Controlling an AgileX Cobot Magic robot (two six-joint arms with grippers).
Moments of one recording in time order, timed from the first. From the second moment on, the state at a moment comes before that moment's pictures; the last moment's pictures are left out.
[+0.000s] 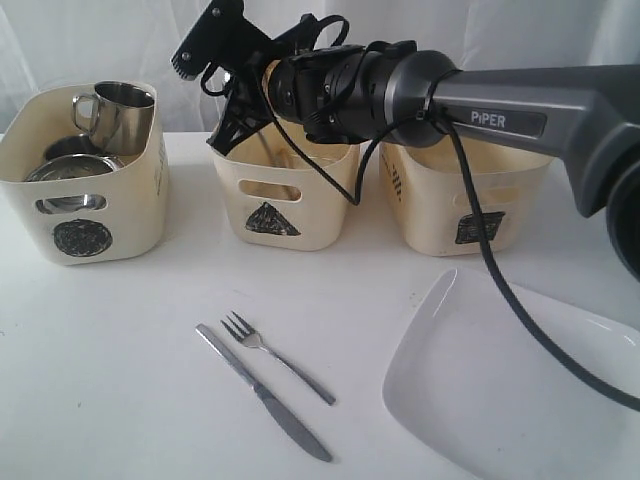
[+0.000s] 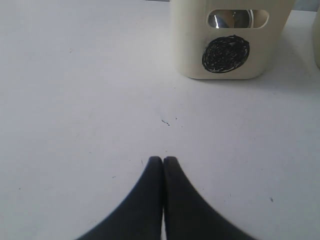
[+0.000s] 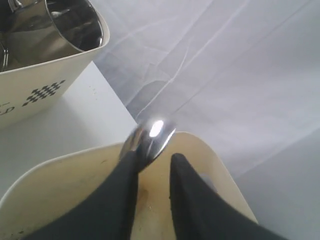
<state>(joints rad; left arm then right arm) 0.14 0.00 0.02 -0.16 0.40 0.11 0.52 2.12 -1.74 -1.49 0.13 0.90</state>
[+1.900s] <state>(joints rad) 0.14 0.00 0.02 -0.16 0.40 0.11 0.67 2.18 -1.70 0.33 1.14 -0.24</state>
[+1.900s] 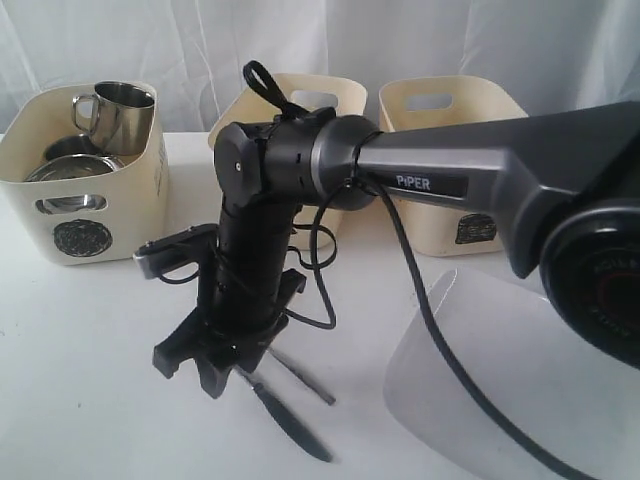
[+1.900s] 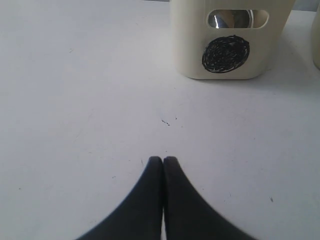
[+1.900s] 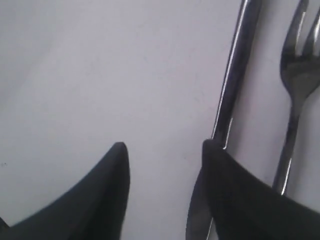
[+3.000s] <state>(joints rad) 0.14 0.00 0.02 -0.16 0.40 0.11 0.67 2.27 -1.71 0.20 1.04 -0.16</state>
